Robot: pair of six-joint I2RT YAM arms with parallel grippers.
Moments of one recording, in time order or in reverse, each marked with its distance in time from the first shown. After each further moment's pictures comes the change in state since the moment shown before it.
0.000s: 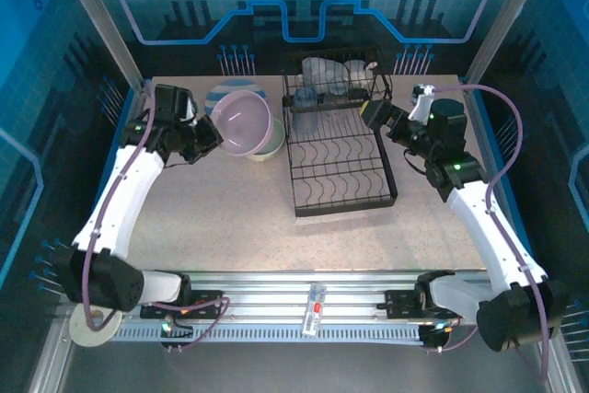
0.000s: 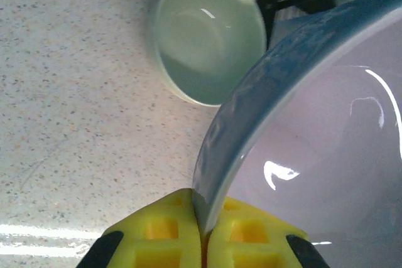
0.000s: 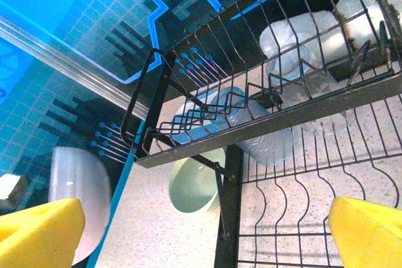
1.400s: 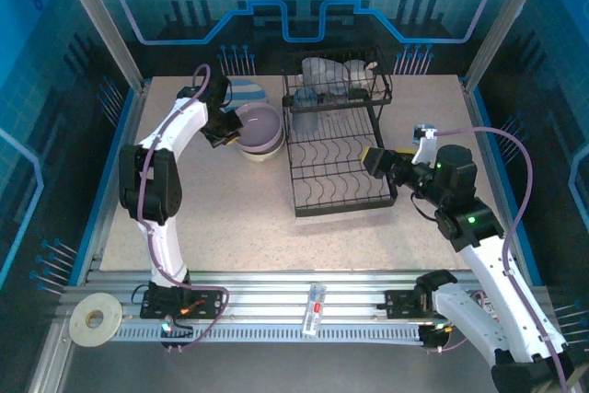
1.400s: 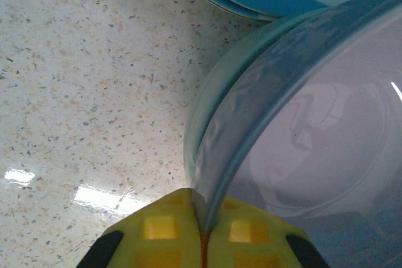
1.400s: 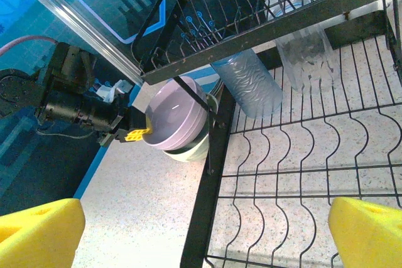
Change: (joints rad) left arm -0.021 0.619 0.321 0.012 -0.125 0.037; right arm 0.092 -0.343 -0.218 -0.146 0.060 -0.105
